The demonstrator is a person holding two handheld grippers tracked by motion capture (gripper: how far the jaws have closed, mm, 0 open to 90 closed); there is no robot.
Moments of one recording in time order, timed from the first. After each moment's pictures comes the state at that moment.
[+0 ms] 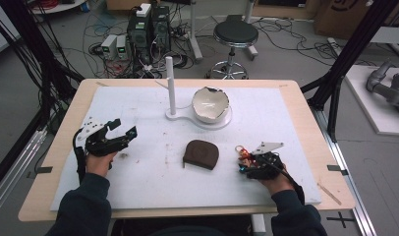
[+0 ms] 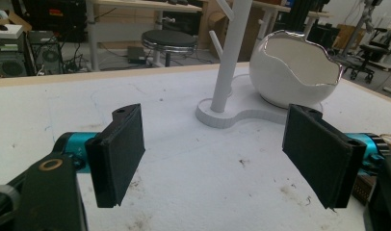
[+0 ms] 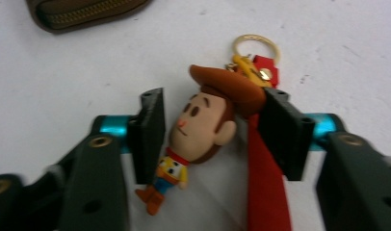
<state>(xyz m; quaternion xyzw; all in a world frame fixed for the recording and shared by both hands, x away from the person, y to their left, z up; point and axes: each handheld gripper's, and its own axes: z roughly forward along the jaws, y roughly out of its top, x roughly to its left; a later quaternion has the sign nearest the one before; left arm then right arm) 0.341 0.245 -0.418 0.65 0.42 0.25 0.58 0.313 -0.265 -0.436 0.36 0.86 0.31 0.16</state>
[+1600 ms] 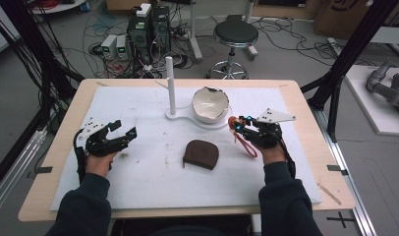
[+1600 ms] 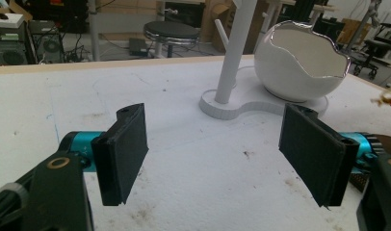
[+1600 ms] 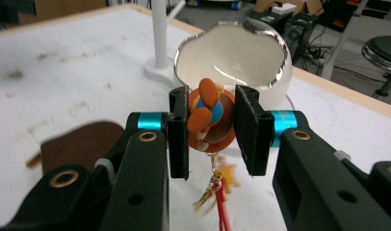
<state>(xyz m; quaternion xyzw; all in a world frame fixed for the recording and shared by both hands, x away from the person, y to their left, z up) 0.343 0.246 -0.422 0.65 0.43 0.25 0.57 0.361 -0.248 -0.366 0.33 0.78 0.49 0.23</state>
